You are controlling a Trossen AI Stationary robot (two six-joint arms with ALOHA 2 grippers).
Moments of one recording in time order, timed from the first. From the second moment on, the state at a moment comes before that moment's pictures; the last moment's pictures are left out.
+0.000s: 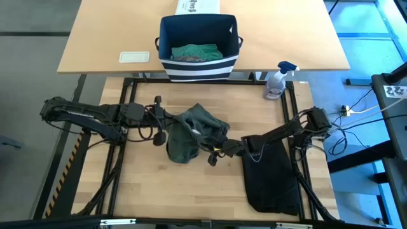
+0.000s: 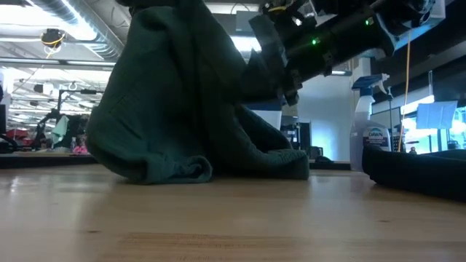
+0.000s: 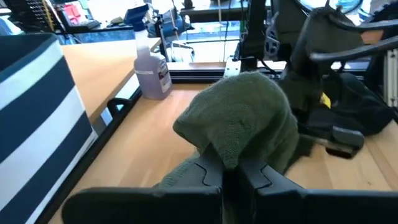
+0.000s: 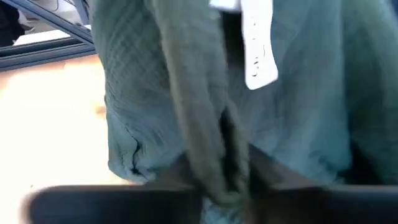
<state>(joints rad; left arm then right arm) -0.10 0.93 0.81 -0.19 -0.32 -0.01 0.25 1.78 0.88 0.47 0.48 0.30</state>
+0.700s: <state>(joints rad) -0.16 0.89 1.18 -0.54 -0.32 0.14 0.25 1.13 0.93 0.22 0.60 -0.17</state>
